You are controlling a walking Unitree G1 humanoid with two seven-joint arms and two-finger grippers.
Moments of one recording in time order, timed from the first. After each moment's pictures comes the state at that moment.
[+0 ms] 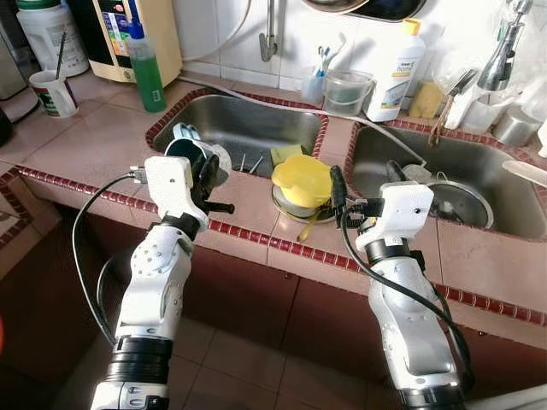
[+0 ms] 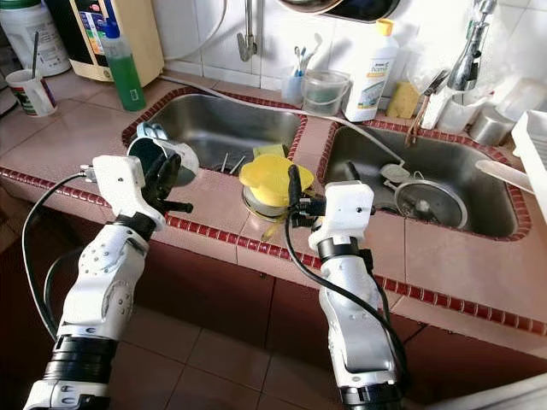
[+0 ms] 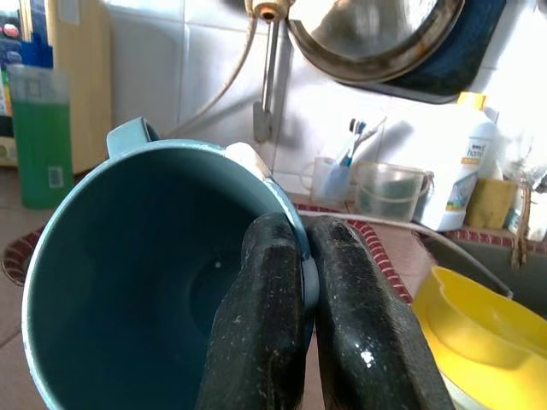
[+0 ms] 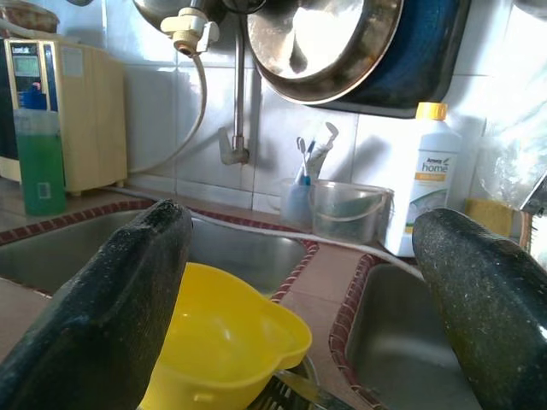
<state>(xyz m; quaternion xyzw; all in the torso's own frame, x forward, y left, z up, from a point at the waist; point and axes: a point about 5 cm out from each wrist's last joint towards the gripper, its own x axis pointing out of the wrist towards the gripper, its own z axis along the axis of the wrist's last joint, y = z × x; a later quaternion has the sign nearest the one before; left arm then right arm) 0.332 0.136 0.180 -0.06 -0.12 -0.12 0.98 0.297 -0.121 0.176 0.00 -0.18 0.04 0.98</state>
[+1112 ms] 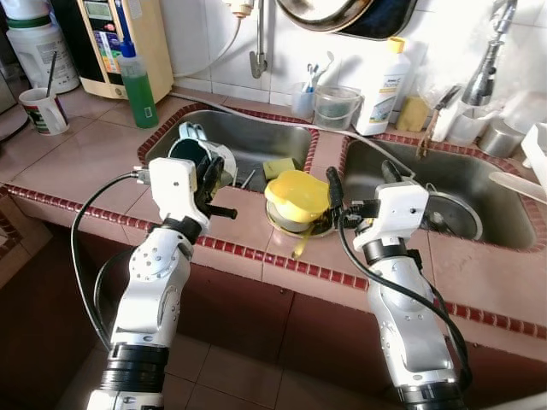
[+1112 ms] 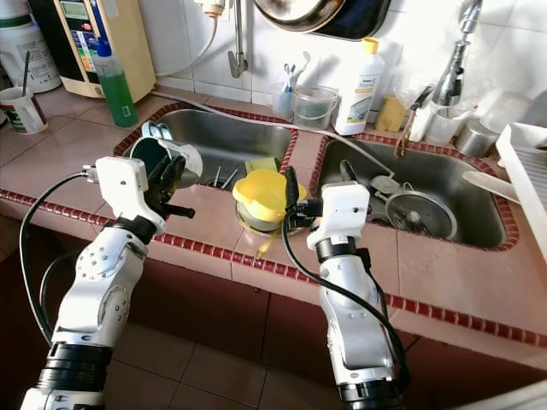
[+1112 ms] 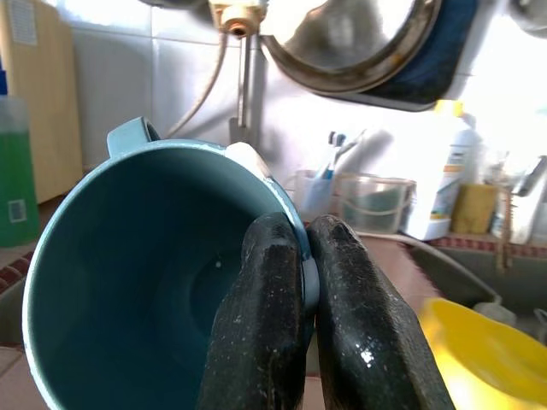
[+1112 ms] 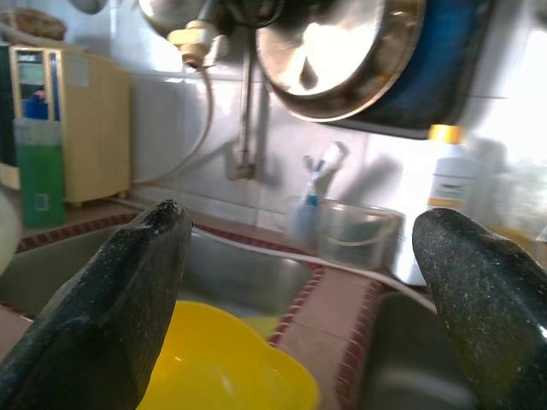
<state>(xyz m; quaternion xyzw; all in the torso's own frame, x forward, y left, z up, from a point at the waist) 0.326 0.135 0.181 -0.04 -0.12 -0.14 0.98 0.299 -0.114 0.173 -0.01 -0.18 0.07 0.98</state>
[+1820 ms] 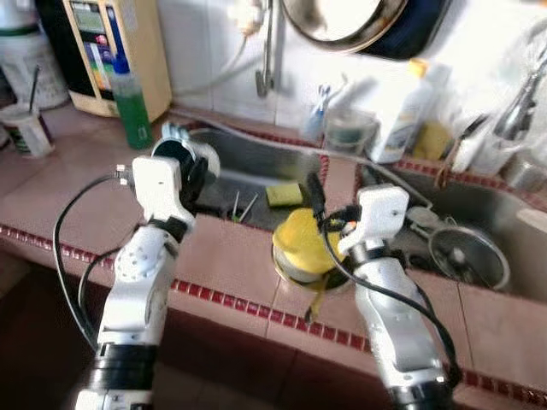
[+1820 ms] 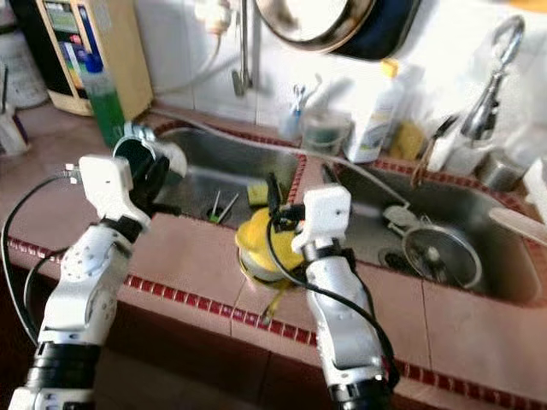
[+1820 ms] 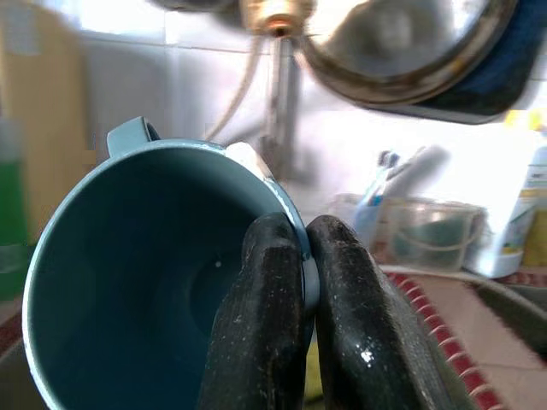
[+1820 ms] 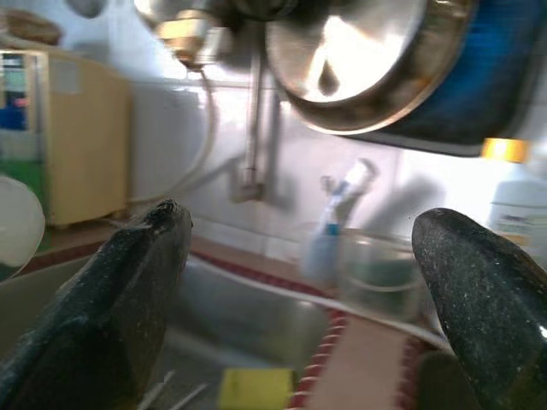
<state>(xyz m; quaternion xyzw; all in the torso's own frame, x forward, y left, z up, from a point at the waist) 0.326 0.141 0.183 -0.04 -0.12 -0.13 0.98 0.299 -0.105 0.171 -0.01 -0.18 0.09 0.98</state>
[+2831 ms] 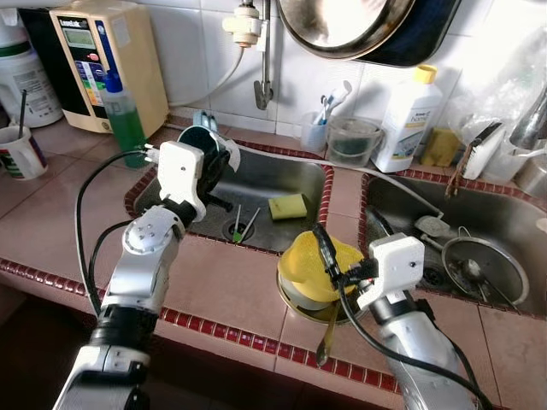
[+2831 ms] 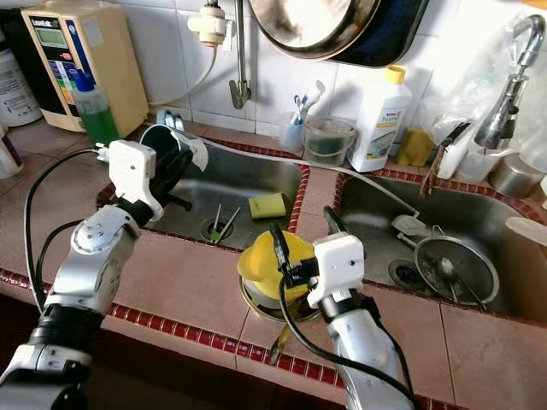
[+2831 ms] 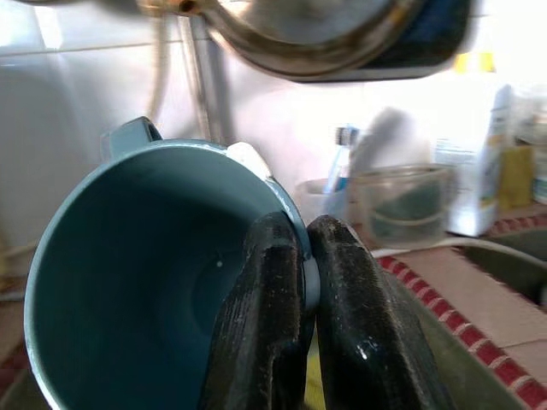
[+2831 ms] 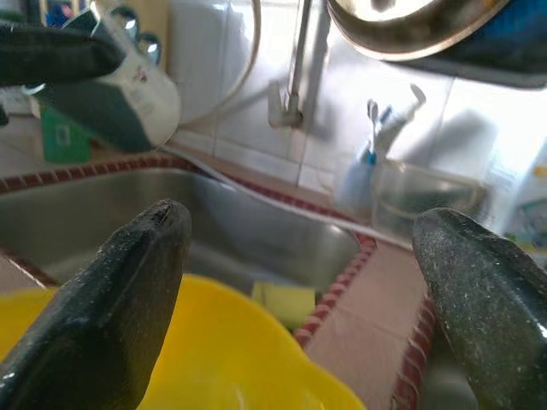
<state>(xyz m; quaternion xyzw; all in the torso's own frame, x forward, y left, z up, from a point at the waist) 0.358 0.137 0.186 0.05 -0.11 -0.23 0.97 0.236 -0.121 0.143 -0.04 -0.11 0.15 0.98</state>
